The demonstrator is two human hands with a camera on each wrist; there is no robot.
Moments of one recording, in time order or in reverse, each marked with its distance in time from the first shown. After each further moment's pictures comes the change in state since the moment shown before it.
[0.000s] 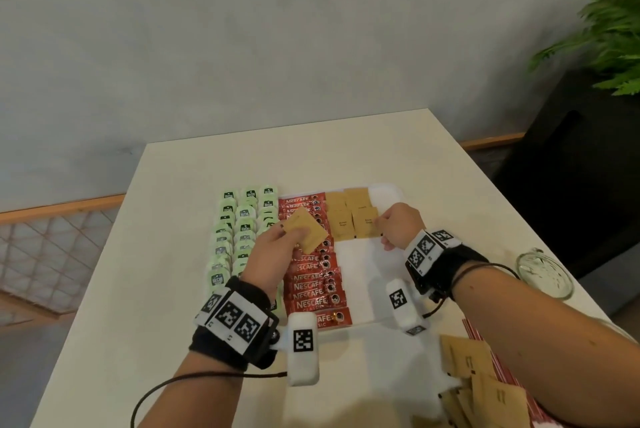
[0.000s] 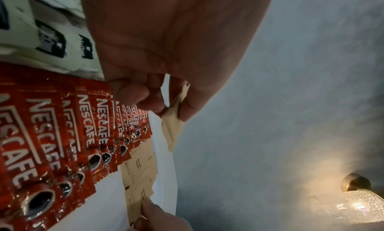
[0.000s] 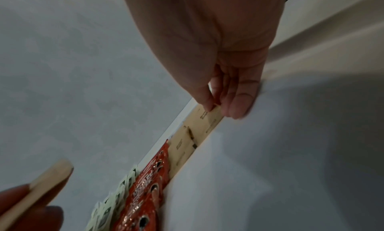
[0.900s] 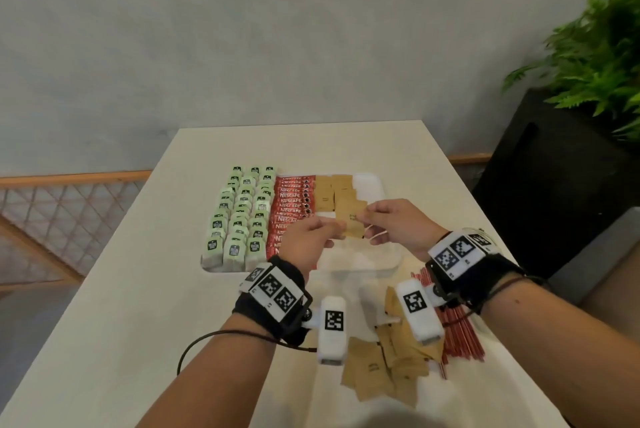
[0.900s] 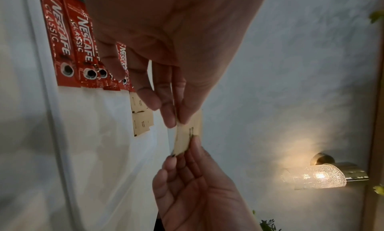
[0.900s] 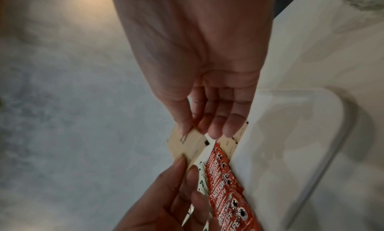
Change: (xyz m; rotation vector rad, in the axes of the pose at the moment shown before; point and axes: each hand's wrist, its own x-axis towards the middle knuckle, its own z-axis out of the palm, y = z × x) left_hand -0.100 -0.013 0.095 -0.026 0.074 0.133; right_hand -0.125 0.039 -0.056 0.496 -0.316 -0.310
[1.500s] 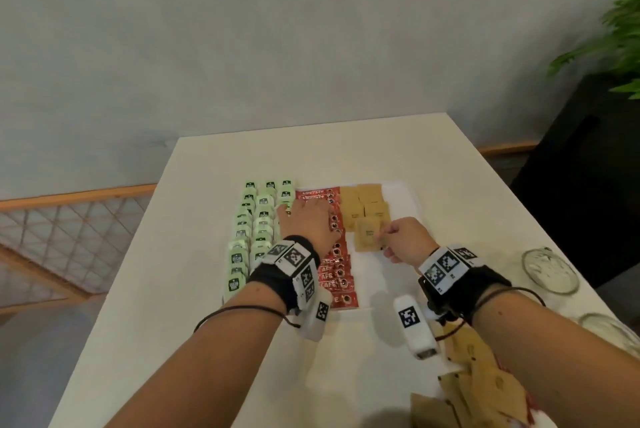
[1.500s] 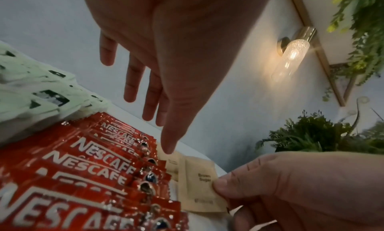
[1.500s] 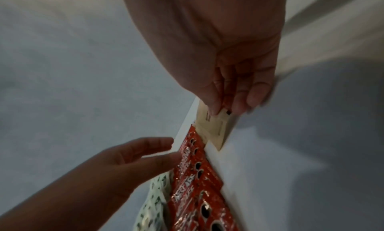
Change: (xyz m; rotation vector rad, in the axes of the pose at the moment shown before) left_hand 0.115 0.019 -0.053 1.409 -0.101 0.224; right_hand 0.104 0.040 0.040 -0.248 0.262 0.262
